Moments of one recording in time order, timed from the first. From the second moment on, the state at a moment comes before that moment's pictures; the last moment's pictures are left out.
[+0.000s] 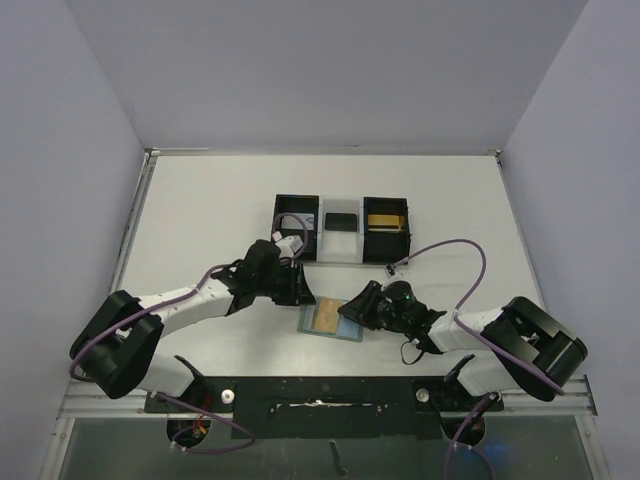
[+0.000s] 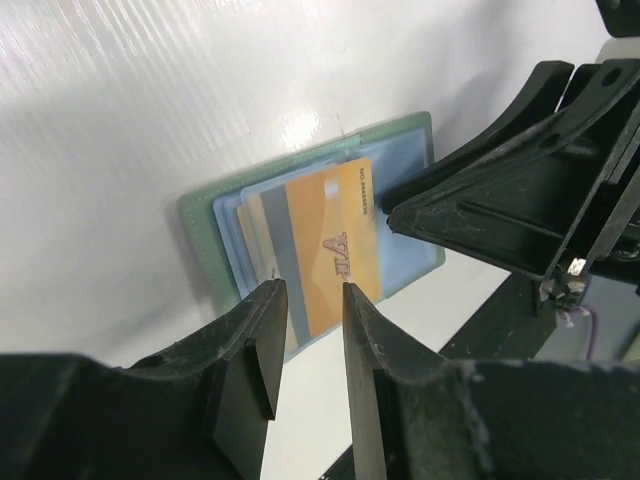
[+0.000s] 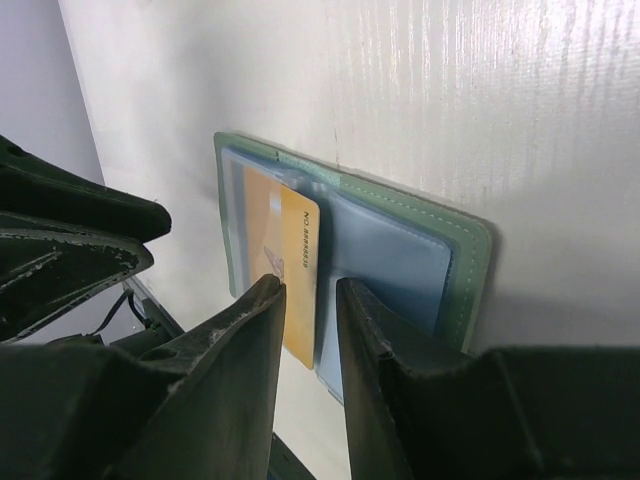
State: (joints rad) left arm -0.69 1.41 0.66 -0.03 0.33 -0.62; right arm 0.72 1.37 0.22 0.57 -0.14 1.17
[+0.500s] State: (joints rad) left arm -0.68 1.46 0.57 0.08 0.35 -0.73; right arm 0.73 1.36 0.21 0.55 -0.13 1.16
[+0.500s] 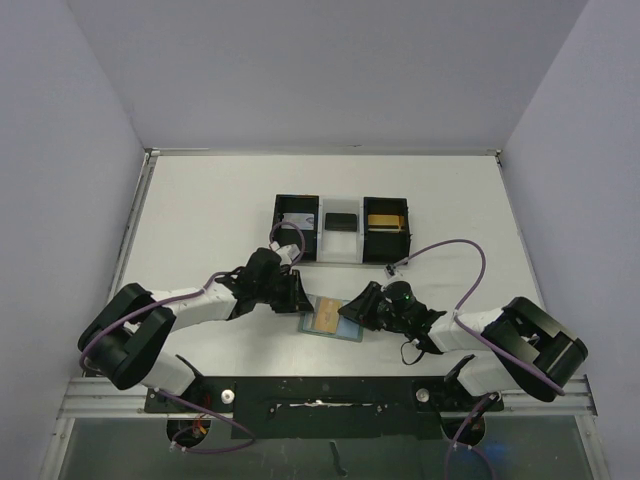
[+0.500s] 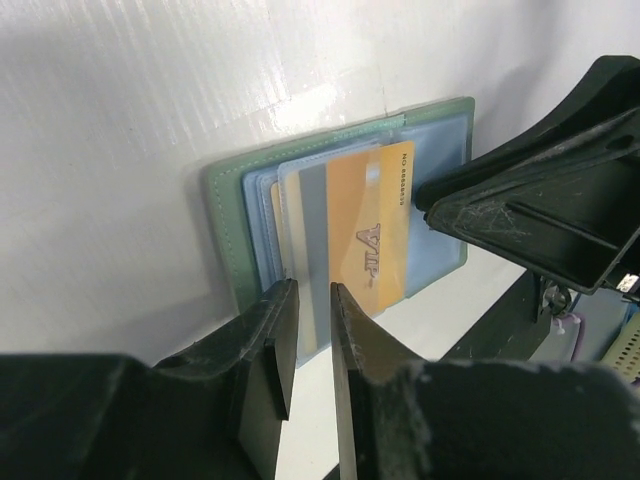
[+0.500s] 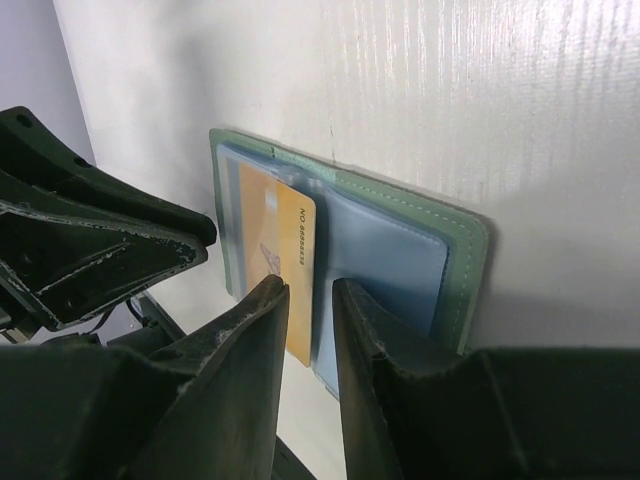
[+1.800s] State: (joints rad) left arm -0.71 1.56 0.61 0.16 0.40 -0.69; right arm 0.64 1.47 0.18 0.72 -0.25 1.19
